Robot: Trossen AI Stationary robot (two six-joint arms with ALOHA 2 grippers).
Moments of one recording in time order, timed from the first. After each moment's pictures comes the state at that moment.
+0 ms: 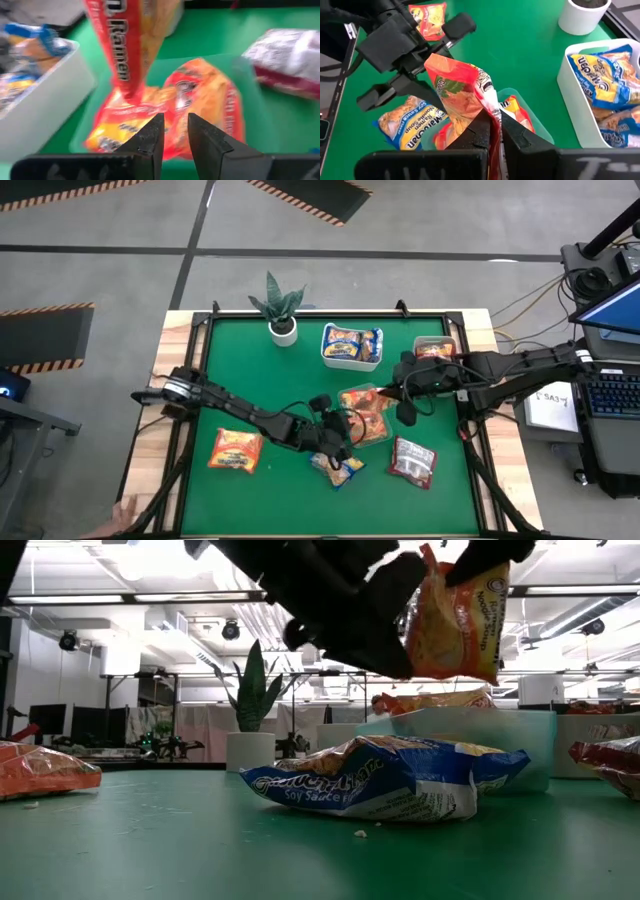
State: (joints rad) left arm -0.31 1.99 1.34 -0.02 -0.67 -0.27; right arm 0.12 1.03 0.96 -0.57 0.12 0.28
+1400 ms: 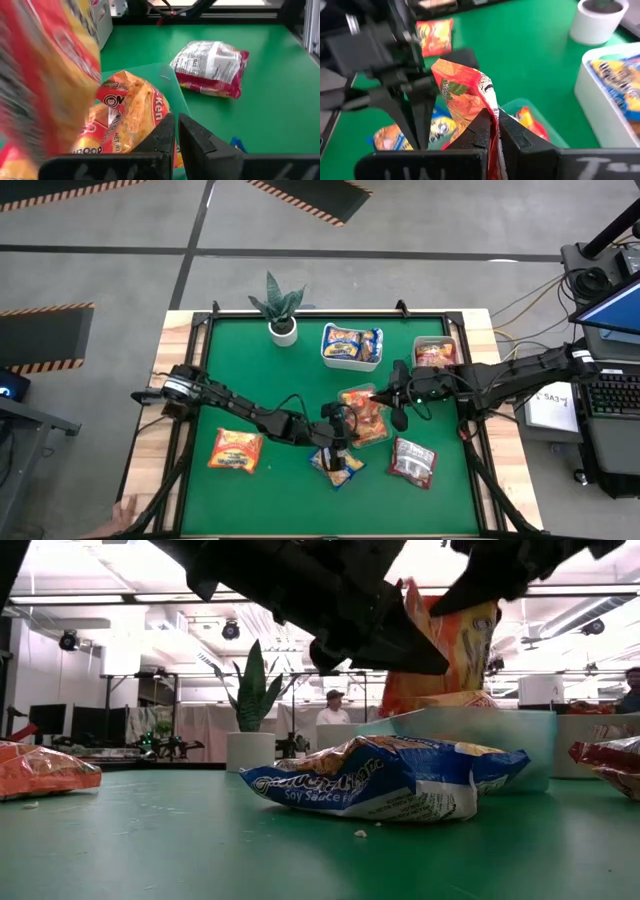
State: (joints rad) left arm -0.28 1.99 1.22 0.29 -0.32 -0.15; right arm 0.12 1.03 0.69 -0.17 0.11 0.28
